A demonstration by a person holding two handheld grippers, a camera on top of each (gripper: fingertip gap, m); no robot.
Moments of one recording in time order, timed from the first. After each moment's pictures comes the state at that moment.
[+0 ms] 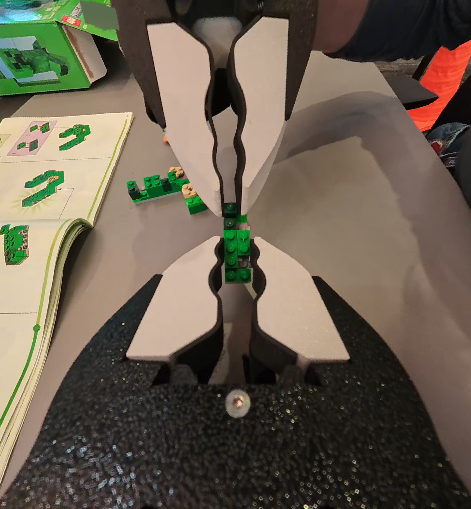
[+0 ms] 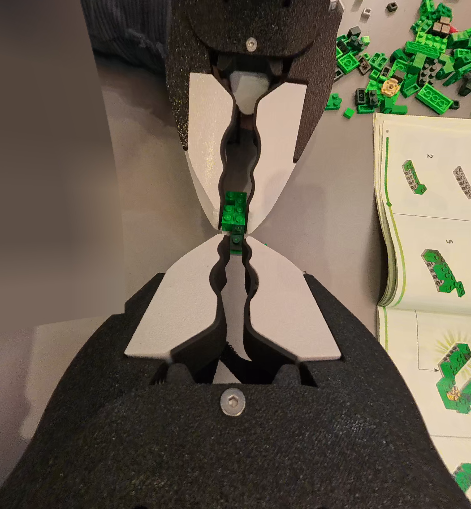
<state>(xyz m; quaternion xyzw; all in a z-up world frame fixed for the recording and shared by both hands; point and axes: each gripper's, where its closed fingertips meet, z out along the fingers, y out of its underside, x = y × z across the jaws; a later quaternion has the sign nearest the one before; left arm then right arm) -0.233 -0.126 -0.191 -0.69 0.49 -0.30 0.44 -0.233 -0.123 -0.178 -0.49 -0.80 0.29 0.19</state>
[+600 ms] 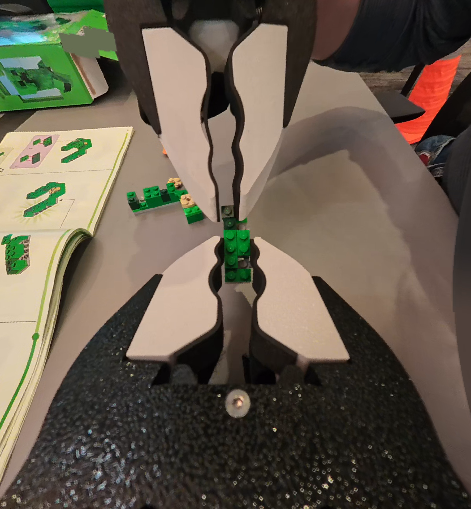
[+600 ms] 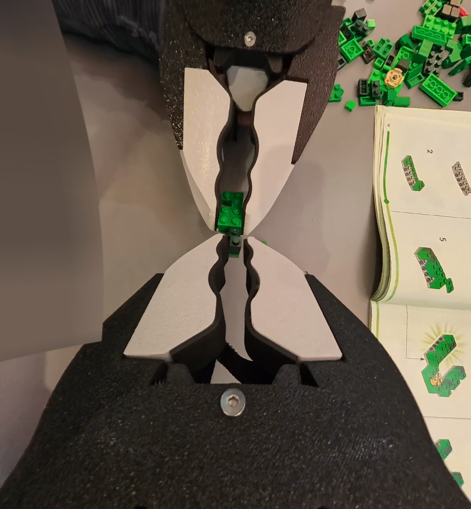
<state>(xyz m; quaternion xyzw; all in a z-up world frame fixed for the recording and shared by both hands) -0.231 -0.128 -0.184 -0.68 0.49 -0.31 0.45 -0.233 -0.124 -0.174 -0.50 -0.81 0.26 0.17</state>
